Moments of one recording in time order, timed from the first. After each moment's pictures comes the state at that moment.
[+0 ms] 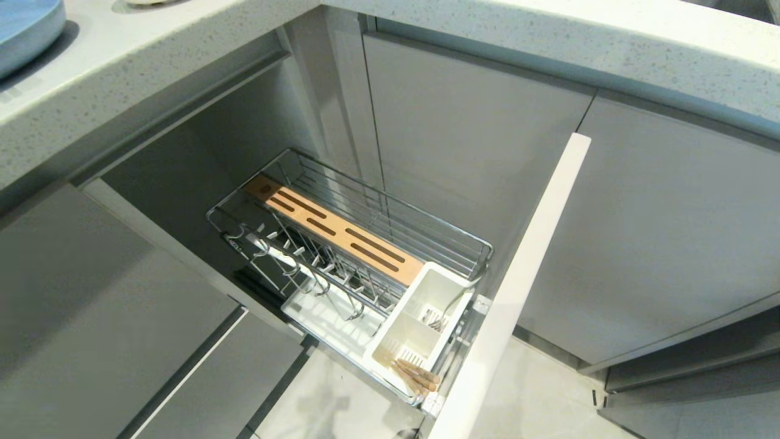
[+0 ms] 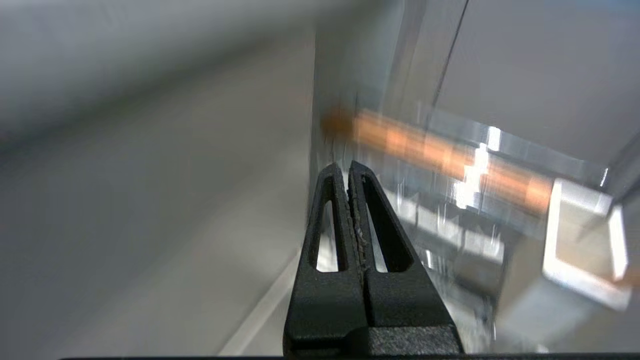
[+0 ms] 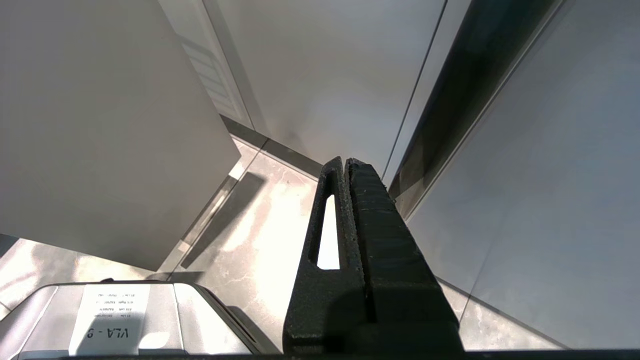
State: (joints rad) left arm 0.00 0.00 -0.25 -0.16 0.01 -0.01; right arm 0.00 0.00 0.00 0.00 0.00 0.02
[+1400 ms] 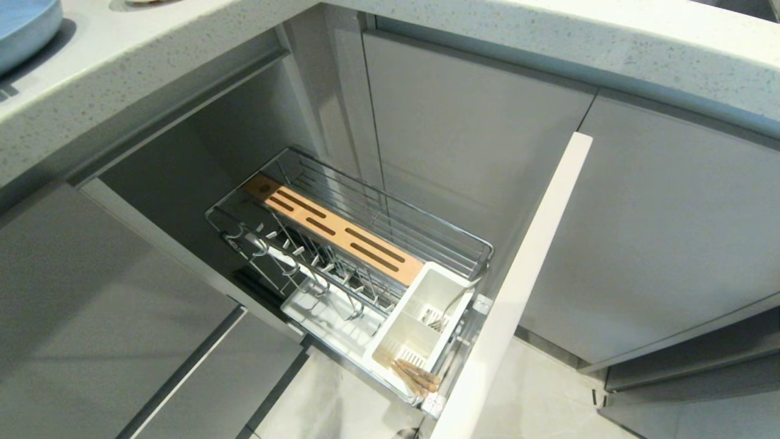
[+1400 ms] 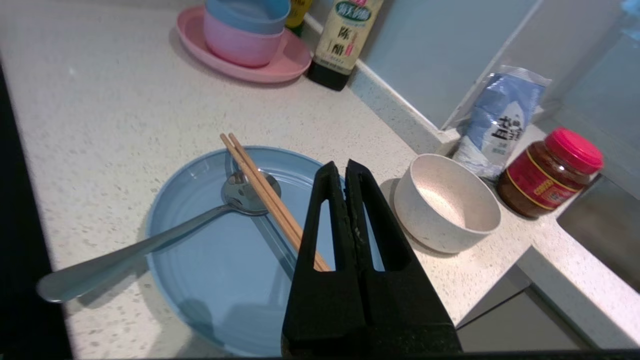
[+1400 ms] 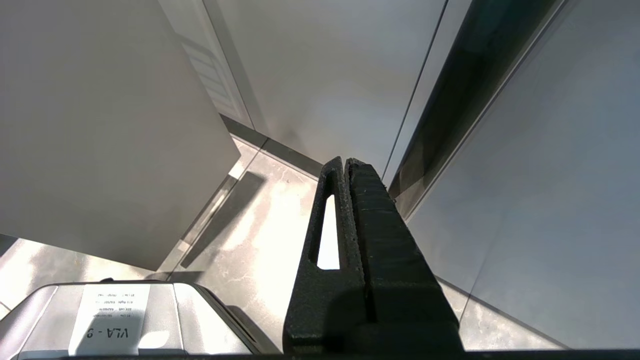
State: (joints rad) left arm 0.03 1.05 -1.61 0.19 0.32 -0.34; right arm 0.00 0.00 0.00 0.00 0.00 0.02
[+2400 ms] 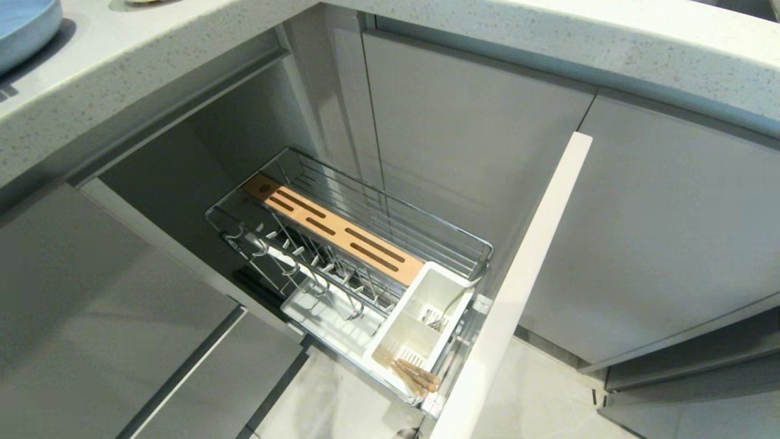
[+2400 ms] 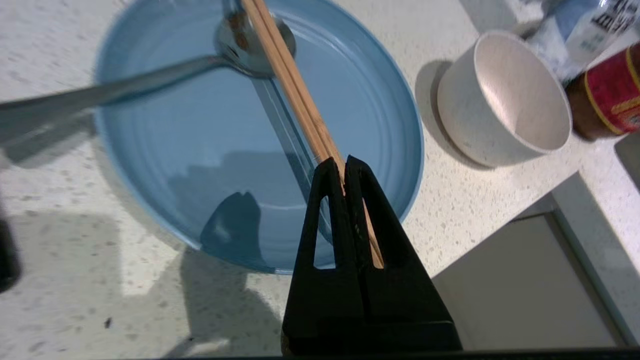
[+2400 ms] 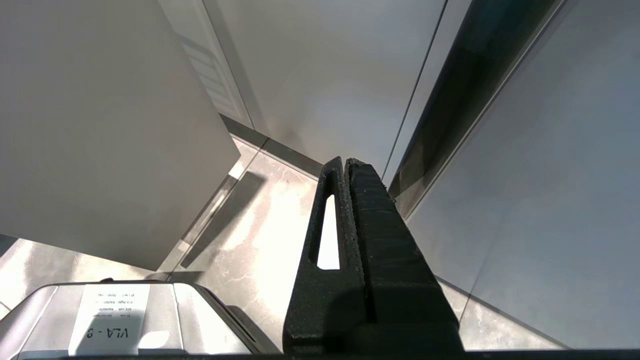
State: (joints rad) left arm -0.08 1.22 -1.92 0.72 0.38 -0.55; right arm 0.00 0.00 0.00 0.00 0.00 0.02
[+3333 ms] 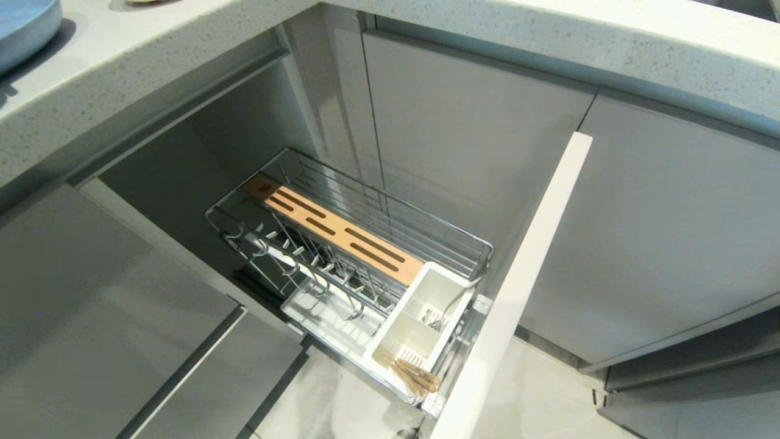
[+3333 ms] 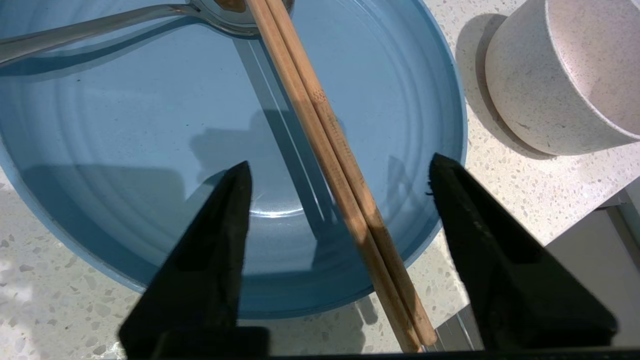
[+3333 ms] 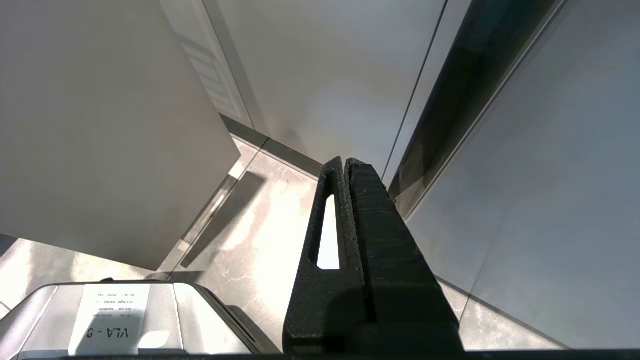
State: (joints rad) left arm -0.14 1.32 -1.92 0.72 0.45 -0.55; right arm 0.00 0.00 0.00 0.00 0.00 0.03
